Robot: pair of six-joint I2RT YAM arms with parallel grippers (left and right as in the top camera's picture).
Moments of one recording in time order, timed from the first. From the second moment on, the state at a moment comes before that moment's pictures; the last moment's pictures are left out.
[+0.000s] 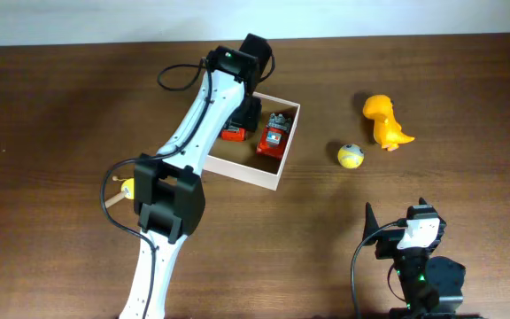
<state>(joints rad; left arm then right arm) -0.44 2.44 2.38 -1.40 -0.20 -0.17 -0.02 0.01 0.10 -0.32 -0.06 -0.04</state>
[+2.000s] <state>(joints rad) -0.37 2.43 2.23 -1.52 -0.23 -0.23 -0.02 0.01 0.10 -0.32 -0.06 -0.04</state>
